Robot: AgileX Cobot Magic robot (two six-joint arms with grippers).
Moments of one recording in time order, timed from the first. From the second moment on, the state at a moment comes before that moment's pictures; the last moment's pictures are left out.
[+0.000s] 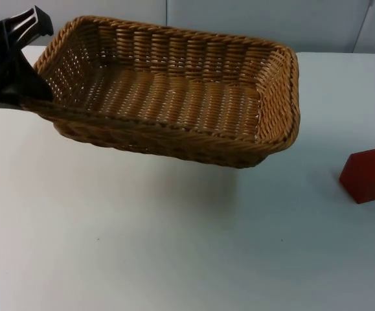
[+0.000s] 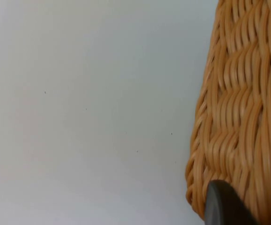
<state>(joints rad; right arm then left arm) 0.17 0.00 -0.52 -0.06 1.09 0.05 -0.09 1.63 -0.87 -1.04 0.49 0.52</state>
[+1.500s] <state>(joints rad) 0.17 1.75 -1.18 -0.08 0.98 0.00 -0.09 1.63 -0.87 -1.04 0.48 0.52</state>
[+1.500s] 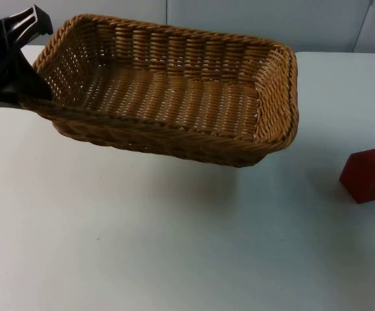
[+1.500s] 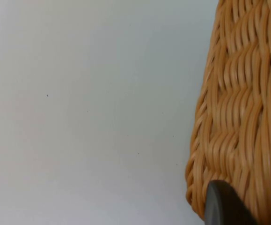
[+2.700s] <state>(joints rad) 0.17 1.96 -1.23 -0.06 0.82 -0.01 -0.09 1.63 -0.87 -1.04 0.48 0.52</state>
